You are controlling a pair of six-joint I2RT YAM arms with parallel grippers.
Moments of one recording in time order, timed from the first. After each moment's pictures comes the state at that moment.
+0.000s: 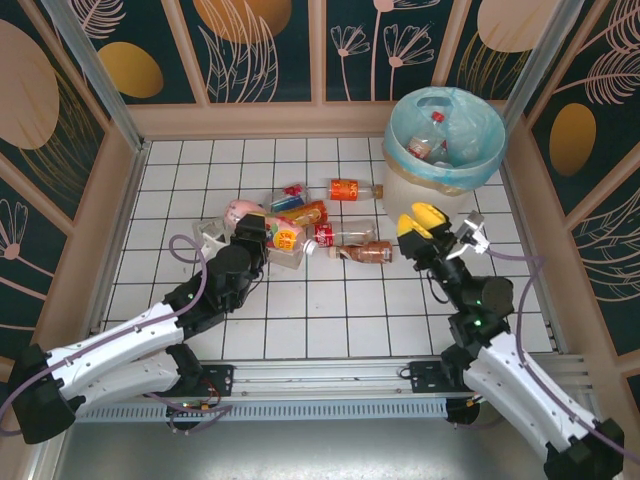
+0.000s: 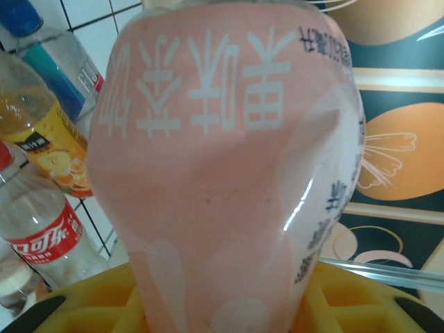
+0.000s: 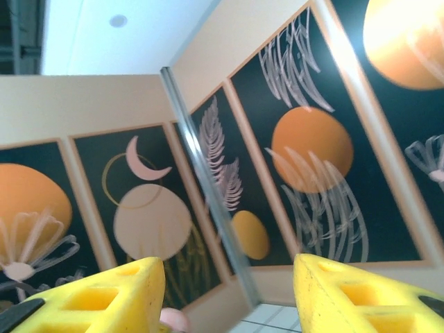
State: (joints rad) left arm -0.93 0.91 0.60 0.08 -0.67 -1.79; right arm 0.54 0.56 0.32 0.78 -0.18 0.54
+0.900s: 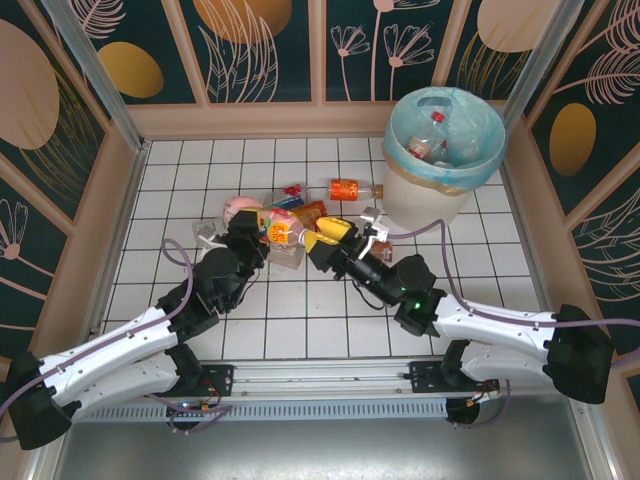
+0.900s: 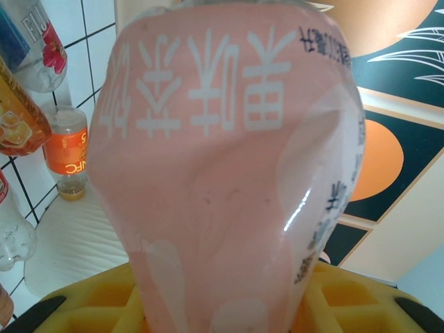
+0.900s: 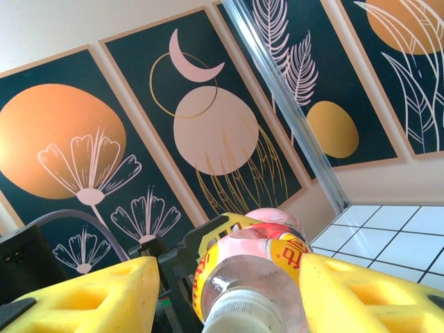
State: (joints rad) left arm -0.93 0.85 0.59 0.15 -0.65 -1.91; right arm 1.09 1.09 0.54 0.87 0.12 0.50
